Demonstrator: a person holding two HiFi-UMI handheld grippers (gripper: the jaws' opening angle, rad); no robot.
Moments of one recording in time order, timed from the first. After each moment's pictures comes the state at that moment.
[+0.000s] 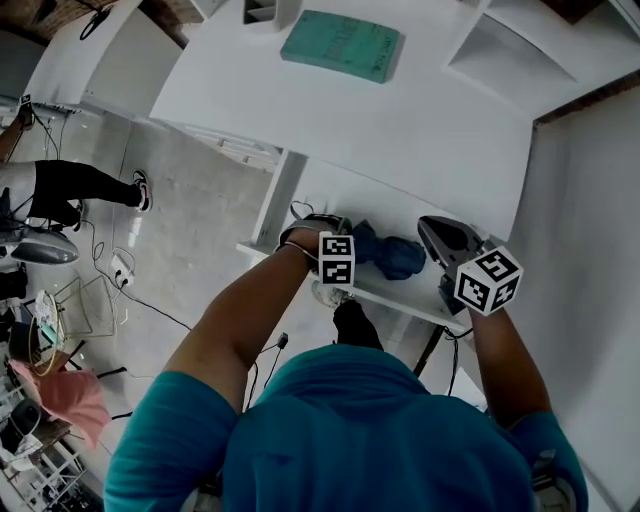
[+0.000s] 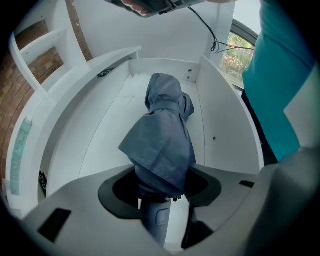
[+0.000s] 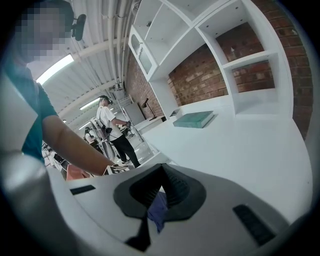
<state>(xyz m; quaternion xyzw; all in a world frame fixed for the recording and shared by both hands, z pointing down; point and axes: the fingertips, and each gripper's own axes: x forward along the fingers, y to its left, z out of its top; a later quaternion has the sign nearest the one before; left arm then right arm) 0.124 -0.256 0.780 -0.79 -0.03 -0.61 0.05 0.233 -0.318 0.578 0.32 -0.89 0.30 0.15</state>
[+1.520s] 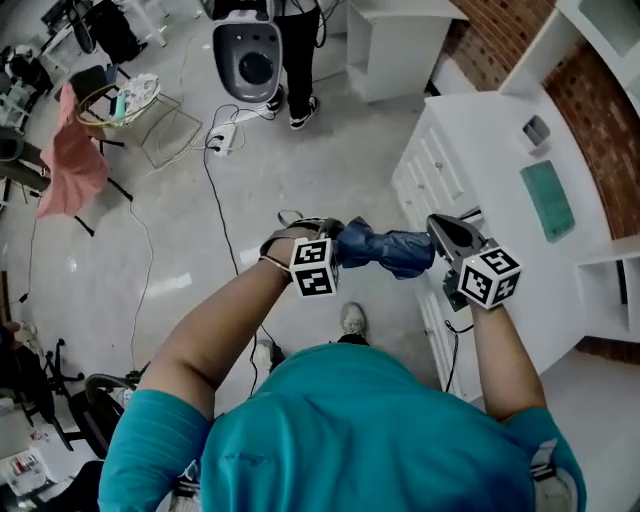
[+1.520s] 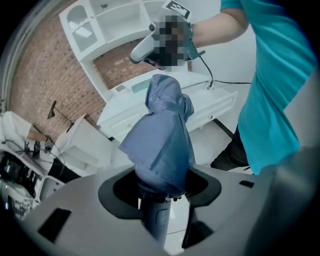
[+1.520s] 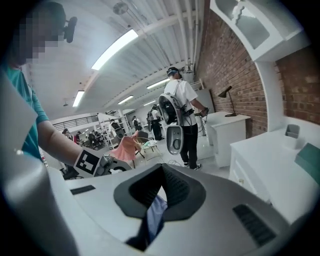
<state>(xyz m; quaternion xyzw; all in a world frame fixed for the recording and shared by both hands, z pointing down) -0.199 -0.087 0.593 -0.72 0.44 -0.52 -0.13 -0.138 -0.224 0.469 -0.03 -0.97 0.14 0.20</state>
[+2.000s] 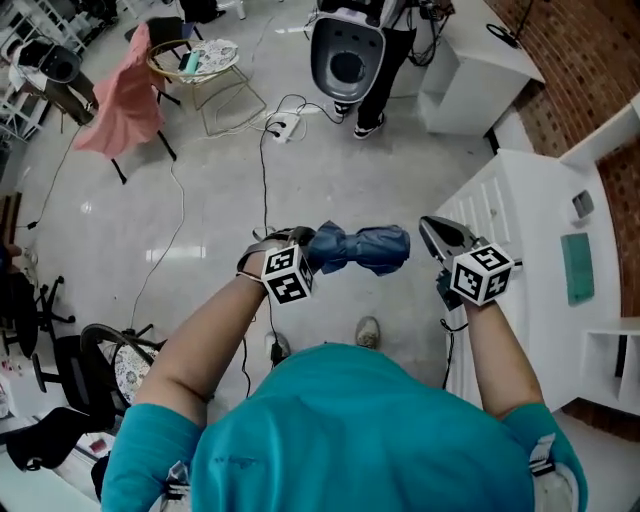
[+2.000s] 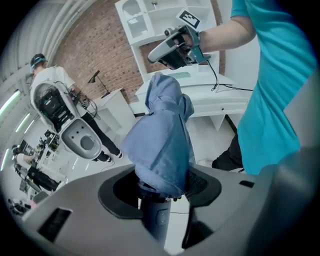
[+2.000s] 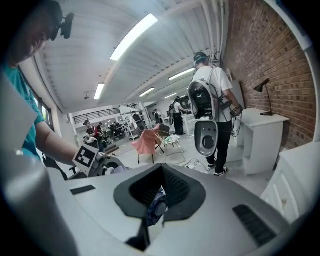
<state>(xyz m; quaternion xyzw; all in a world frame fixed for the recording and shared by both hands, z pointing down) -0.316 0.104 0.570 -0.62 0.58 -0.46 -0.23 -0.281 -0.089 0.452 -0.16 -0.96 0.11 0.22</state>
